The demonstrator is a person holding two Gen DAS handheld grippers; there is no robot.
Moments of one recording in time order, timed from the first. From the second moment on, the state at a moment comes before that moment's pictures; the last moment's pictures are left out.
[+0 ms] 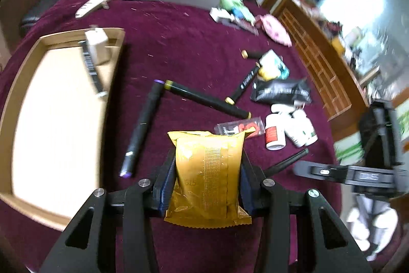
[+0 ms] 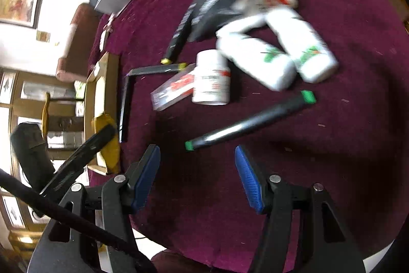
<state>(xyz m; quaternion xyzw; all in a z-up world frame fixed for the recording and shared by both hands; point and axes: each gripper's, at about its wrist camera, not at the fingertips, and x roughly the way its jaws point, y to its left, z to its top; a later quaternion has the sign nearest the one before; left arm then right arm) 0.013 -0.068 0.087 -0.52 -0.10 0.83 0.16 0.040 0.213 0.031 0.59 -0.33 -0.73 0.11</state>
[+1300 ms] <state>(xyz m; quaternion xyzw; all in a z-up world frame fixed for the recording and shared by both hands) -0.002 -0.267 0.070 -0.51 -0.16 0.83 0.13 -0.066 0.033 0.024 0.60 -0.22 -0.77 0.06</state>
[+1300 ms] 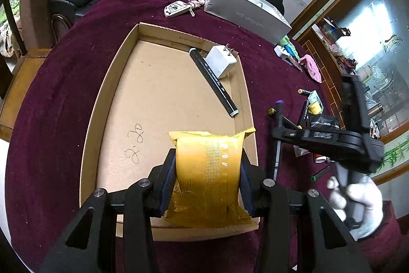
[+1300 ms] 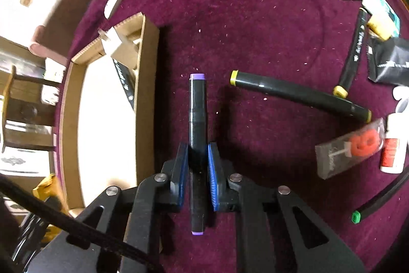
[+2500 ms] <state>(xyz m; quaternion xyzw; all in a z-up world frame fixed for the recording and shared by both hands) -0.167 -0.309 0.010 -0.52 -0.18 0.83 0.05 -0.178 -0.106 0.026 0.62 -0.12 -0.76 0.15</state>
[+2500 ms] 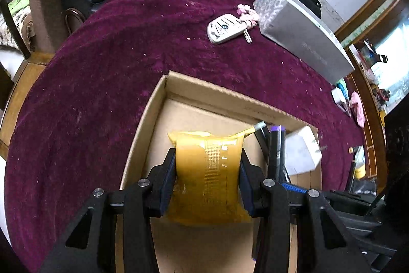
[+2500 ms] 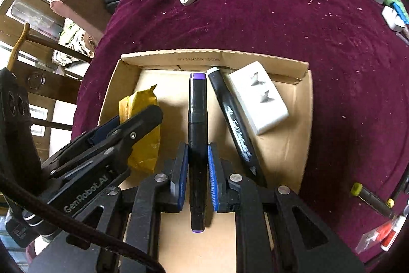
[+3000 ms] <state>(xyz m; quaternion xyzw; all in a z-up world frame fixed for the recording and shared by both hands) -0.117 -0.308 0.052 -0.46 -0.20 0.86 0.04 -0.146 -0.059 0.079 0.57 -0.16 -0.79 0.16</state>
